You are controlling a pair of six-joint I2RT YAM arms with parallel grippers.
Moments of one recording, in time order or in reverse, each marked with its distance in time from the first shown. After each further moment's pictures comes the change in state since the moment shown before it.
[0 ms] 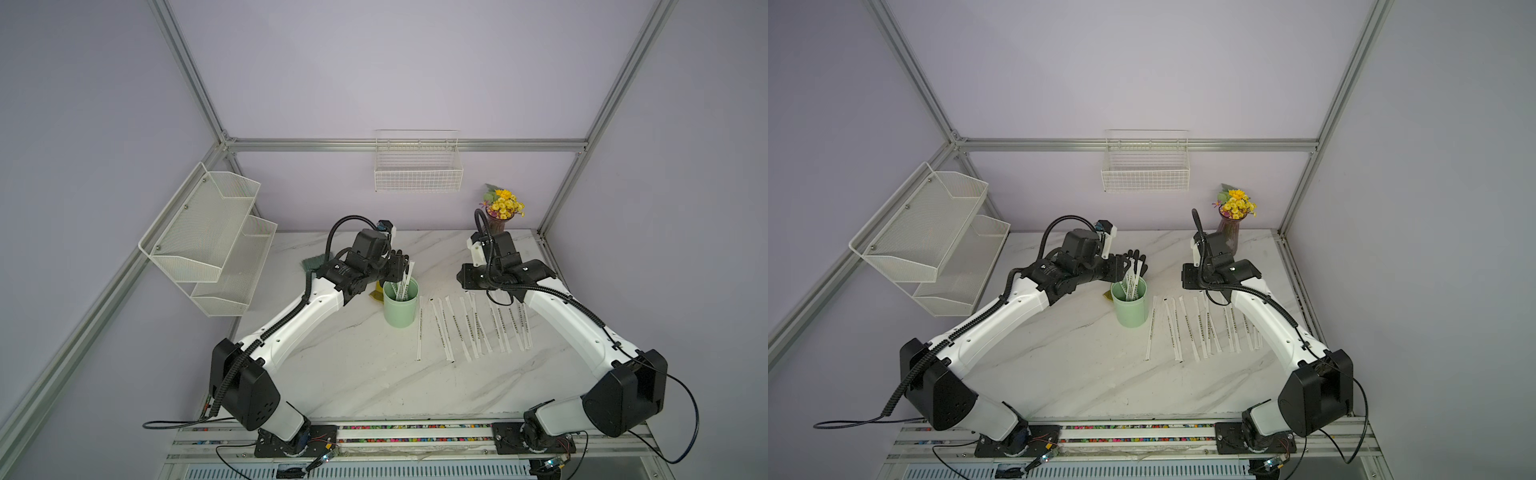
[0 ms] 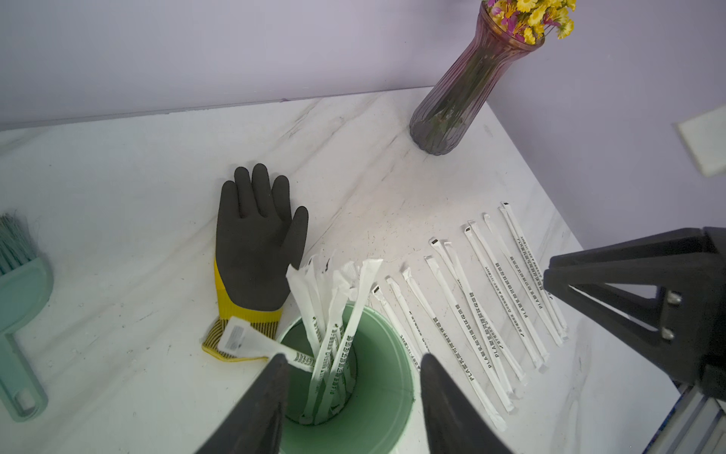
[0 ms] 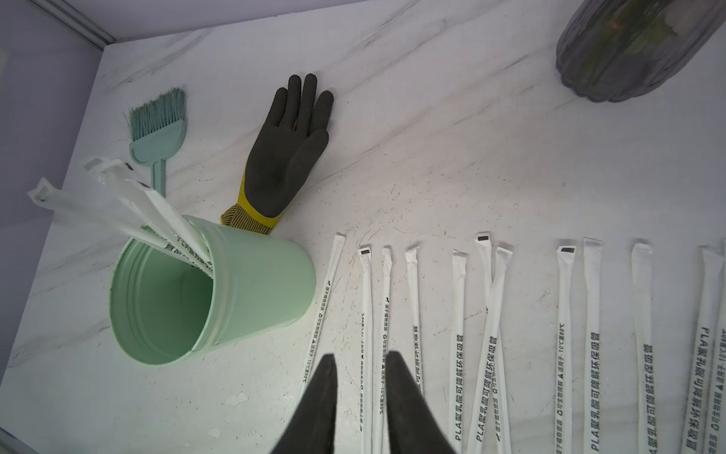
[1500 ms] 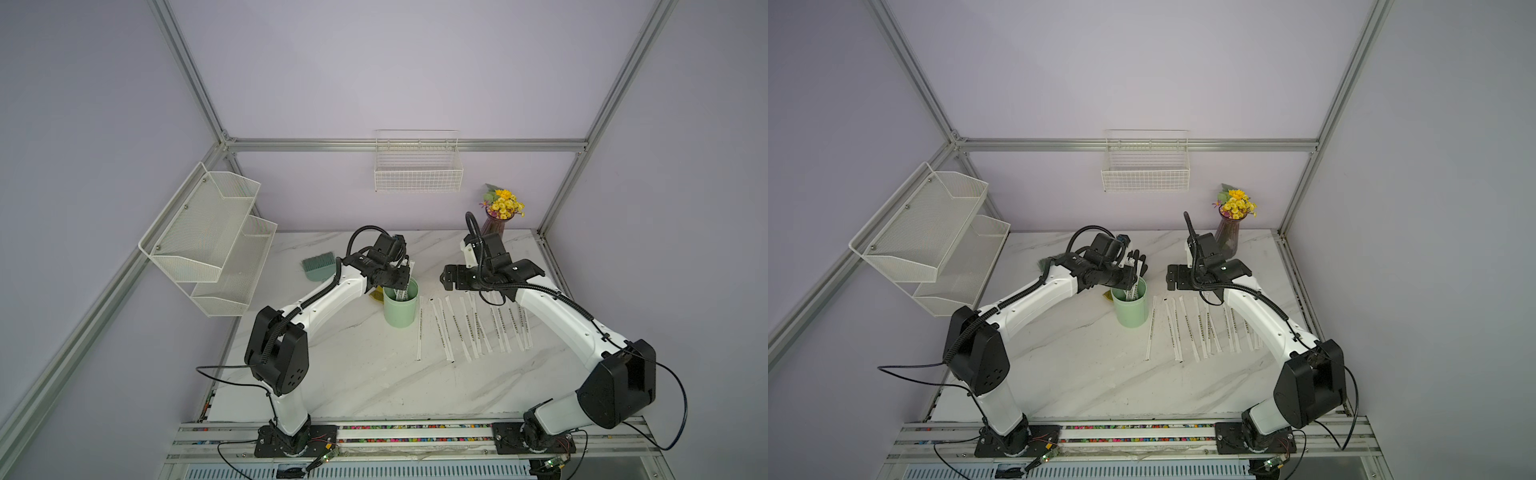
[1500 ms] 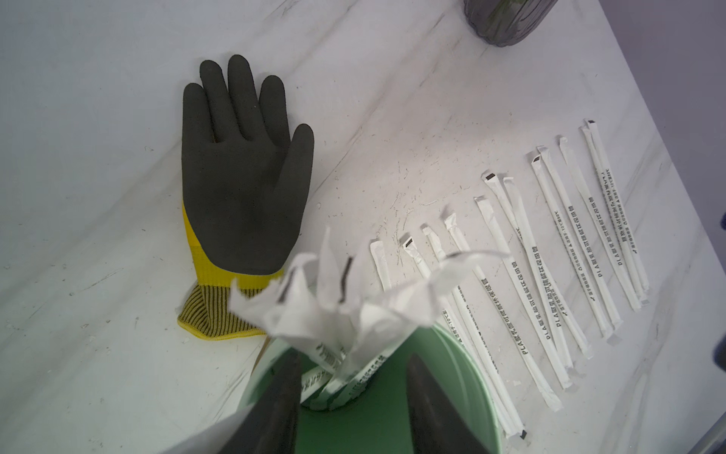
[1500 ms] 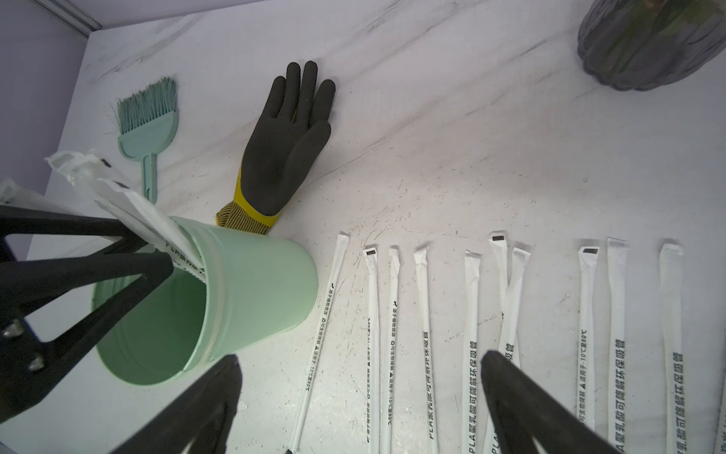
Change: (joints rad) left arm -0.001 0.266 0.121 -0.117 0.034 0.023; right arm 0.031 0.052 0.002 0.021 0.026 0.020
